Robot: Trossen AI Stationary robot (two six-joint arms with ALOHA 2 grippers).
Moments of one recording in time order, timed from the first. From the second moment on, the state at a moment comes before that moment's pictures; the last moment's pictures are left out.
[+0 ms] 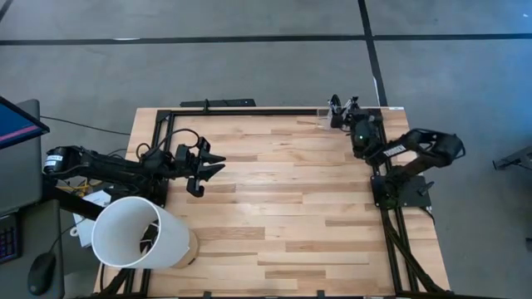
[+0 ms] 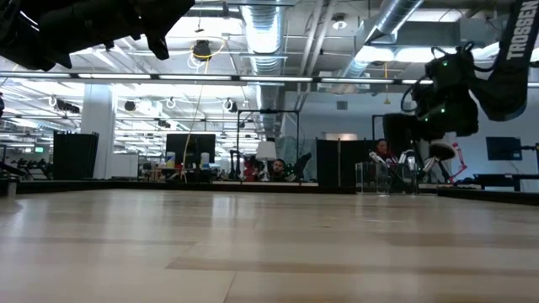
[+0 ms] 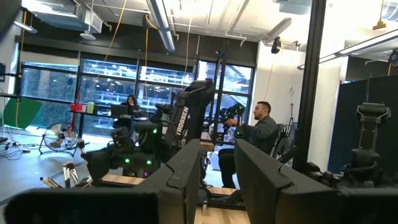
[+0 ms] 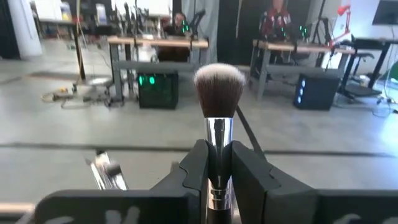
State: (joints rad) left arm 0.03 0.95 0.20 1.13 0.05 -0.11; right arm -0.75 1.48 0.19 1.22 0.82 -0.03
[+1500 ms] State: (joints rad) left arm 0.03 0.95 0.20 1.13 0.05 -0.09; right arm -0.74 1.68 0.26 1.38 0.95 -0.12
